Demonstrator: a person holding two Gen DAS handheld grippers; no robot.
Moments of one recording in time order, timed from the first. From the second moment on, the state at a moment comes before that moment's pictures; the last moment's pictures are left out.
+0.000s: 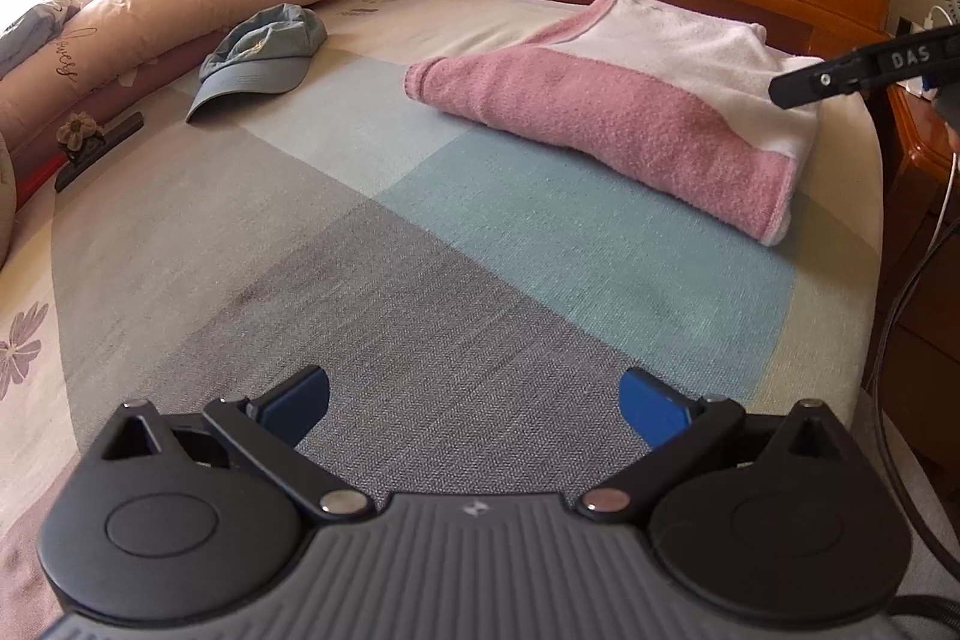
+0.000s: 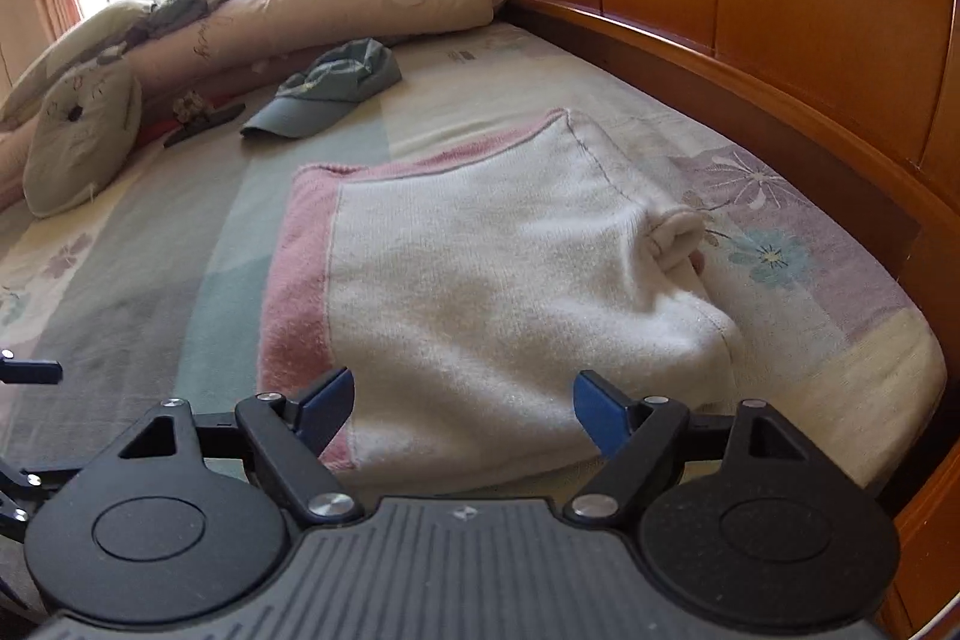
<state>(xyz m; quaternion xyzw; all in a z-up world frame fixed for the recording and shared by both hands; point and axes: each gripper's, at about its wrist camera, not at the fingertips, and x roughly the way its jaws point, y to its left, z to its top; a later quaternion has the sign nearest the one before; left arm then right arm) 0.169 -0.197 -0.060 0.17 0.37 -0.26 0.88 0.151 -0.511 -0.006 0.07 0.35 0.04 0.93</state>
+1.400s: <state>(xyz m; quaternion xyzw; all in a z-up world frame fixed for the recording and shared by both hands) 0.196 -0.182 -0.060 0.12 0.38 -0.22 0.89 0.333 -0.528 -0.017 0.06 0.33 -0.01 0.94</state>
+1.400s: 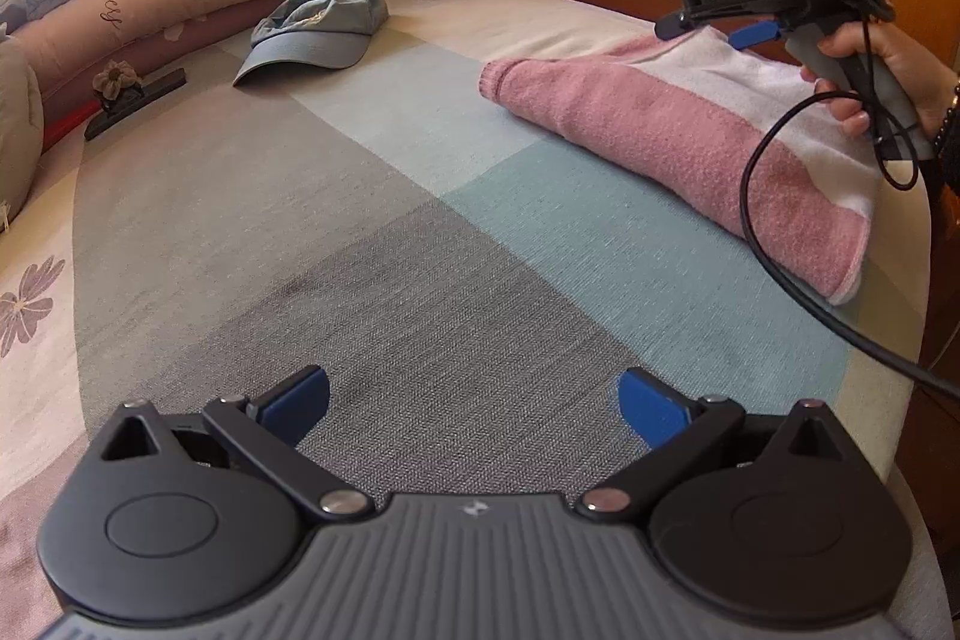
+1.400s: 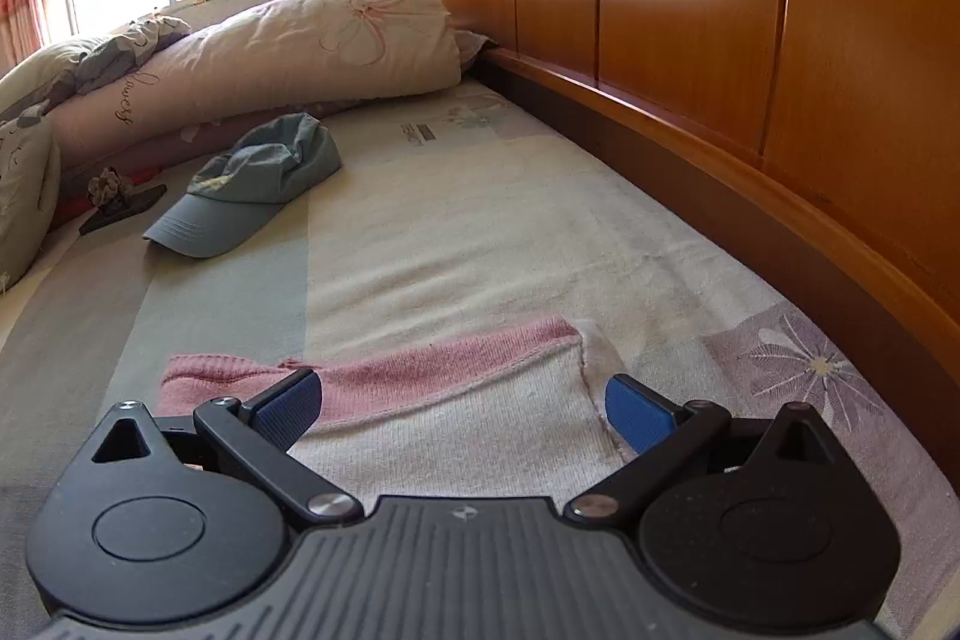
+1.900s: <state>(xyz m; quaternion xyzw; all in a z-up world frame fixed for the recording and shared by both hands) 0.166 -0.172 -0.032 0.11 0.37 -0.21 0.90 0.253 -0.540 -0.001 0.09 0.36 -0.05 0.93</state>
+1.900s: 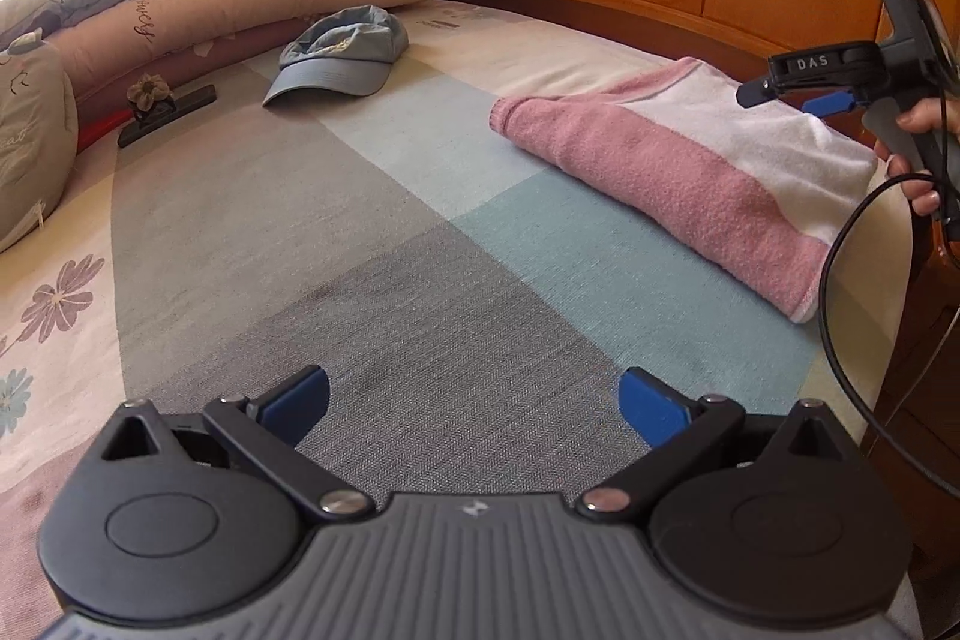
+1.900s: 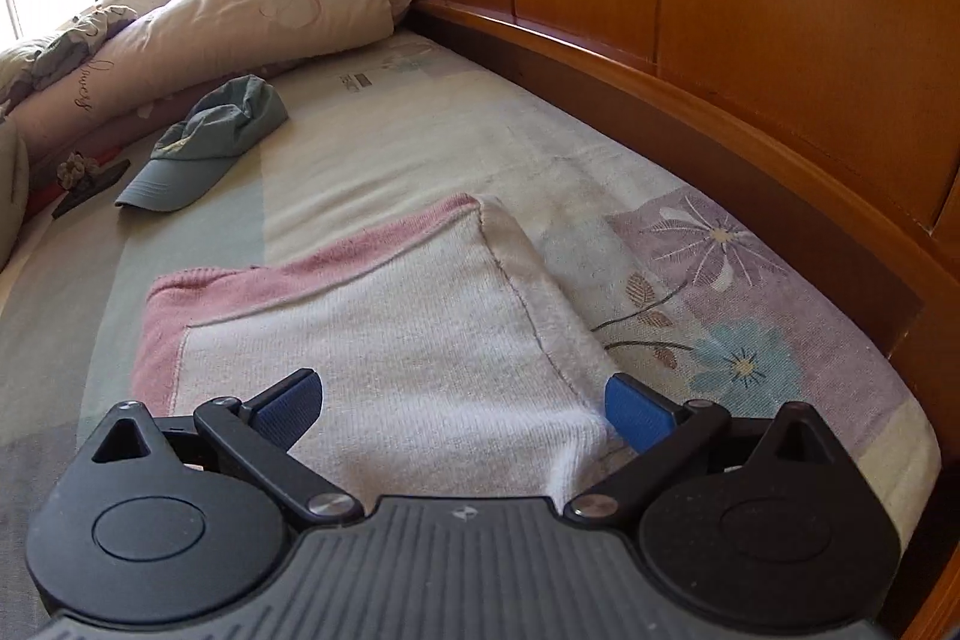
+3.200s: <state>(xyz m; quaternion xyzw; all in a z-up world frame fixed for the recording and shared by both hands) 0.071 -0.172 -0.001 0.09 0.35 -0.18 0.91 0.027 -0.398 0.020 0.05 0.39 -0.06 0.92</state>
